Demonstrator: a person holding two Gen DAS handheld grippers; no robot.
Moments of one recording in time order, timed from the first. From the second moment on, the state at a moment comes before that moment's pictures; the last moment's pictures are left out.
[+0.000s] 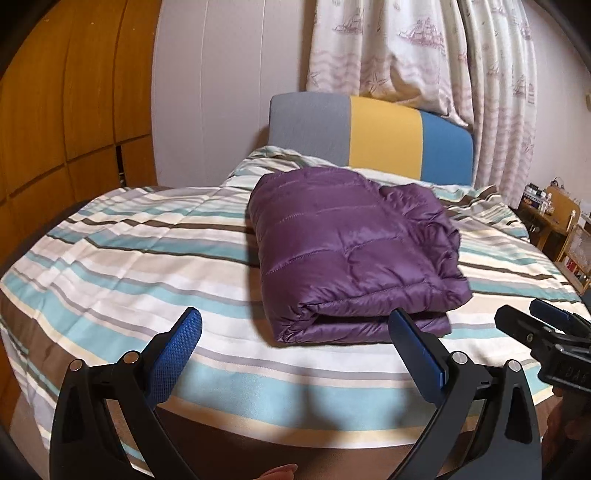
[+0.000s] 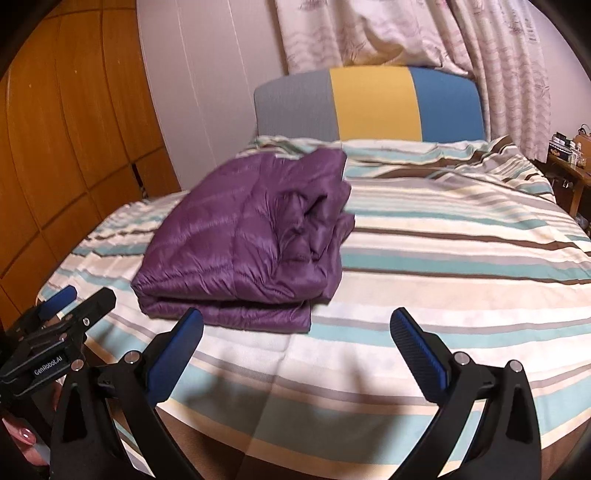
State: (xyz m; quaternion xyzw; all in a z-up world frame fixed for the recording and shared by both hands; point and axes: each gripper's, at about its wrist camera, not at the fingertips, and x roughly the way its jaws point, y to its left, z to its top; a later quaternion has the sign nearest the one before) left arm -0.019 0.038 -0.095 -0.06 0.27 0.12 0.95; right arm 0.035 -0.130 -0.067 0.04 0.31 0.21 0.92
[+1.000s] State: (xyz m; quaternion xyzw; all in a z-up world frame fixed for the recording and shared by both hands) left arm -0.021 0.037 -0.095 -0.08 0.28 0.11 0.95; right arm 0.032 -0.132 -0.066 0.04 0.31 0.22 0.92
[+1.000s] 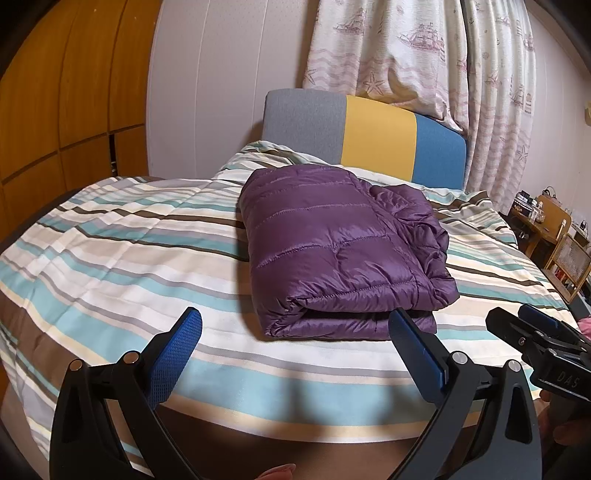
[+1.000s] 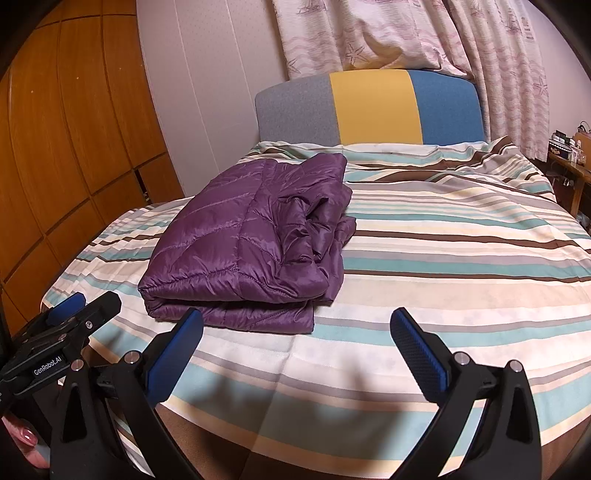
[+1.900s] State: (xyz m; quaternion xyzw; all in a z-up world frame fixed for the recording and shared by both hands) left arm -0.020 0.035 -0.101 -0.09 0.29 0.11 0.95; right arm 0.033 -0.131 -0.068 0.04 0.32 0.22 0.92
